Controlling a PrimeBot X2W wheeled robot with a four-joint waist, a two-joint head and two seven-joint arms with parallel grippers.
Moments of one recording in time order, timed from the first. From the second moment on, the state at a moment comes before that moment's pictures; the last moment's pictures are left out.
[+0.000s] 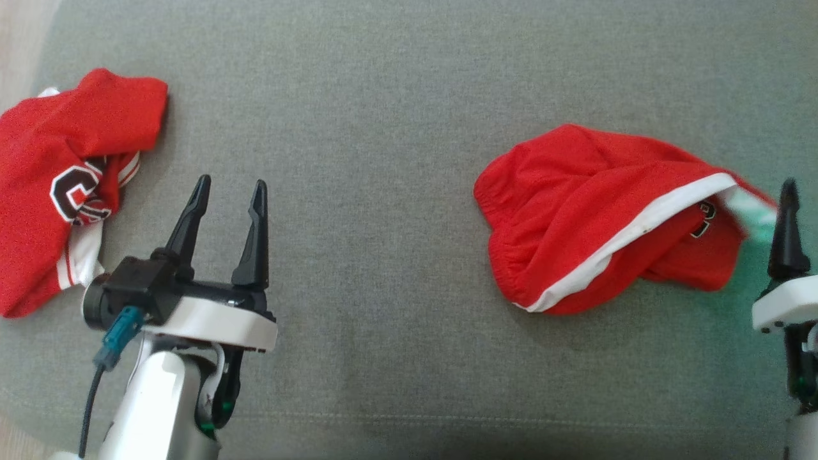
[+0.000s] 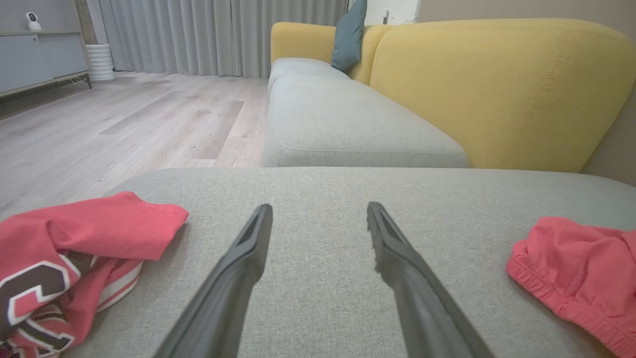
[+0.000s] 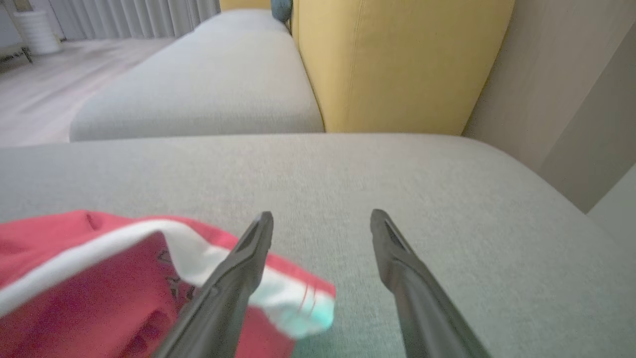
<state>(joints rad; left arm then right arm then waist) -0.18 0.13 -0.22 0.10 -0.22 -0.01 -0.25 -0.15 -0.09 -0.32 0.06 0.05 0.13 0.11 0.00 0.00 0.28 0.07</state>
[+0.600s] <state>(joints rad) -0.09 0.13 -0.21 0.11 -0.21 0.00 -0.25 0.02 -0.05 -0.05 -0.17 0.08 0.13 0.03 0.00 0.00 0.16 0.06</state>
